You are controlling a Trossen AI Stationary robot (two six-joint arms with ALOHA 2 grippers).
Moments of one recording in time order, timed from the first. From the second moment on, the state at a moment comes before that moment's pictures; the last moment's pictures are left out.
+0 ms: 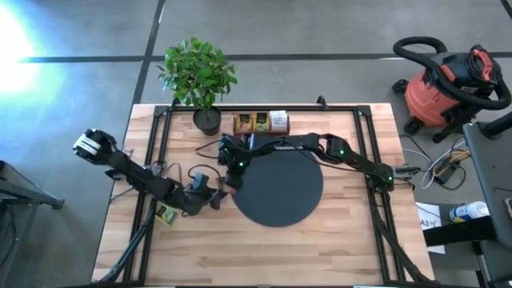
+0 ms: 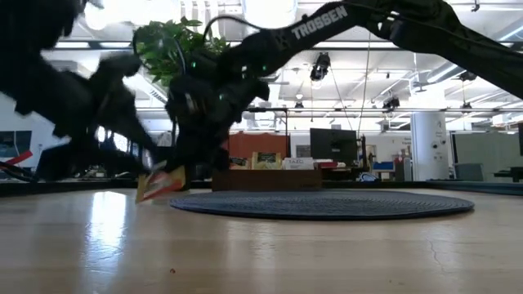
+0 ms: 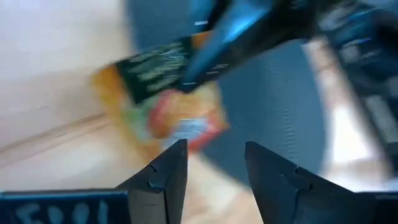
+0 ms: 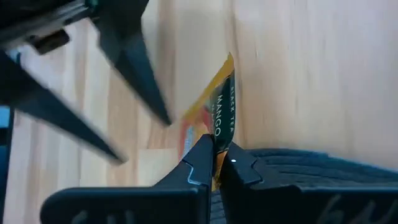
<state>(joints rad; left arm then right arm) -0.47 1.37 0.34 0.29 -0.65 -1.43 -0.16 2.50 2.12 -0.63 -0.53 0.21</state>
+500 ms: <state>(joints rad) -0.49 1.02 0.35 0.08 -0.71 -1.39 -0.26 2.44 2.35 -0.83 -0.29 0.04</state>
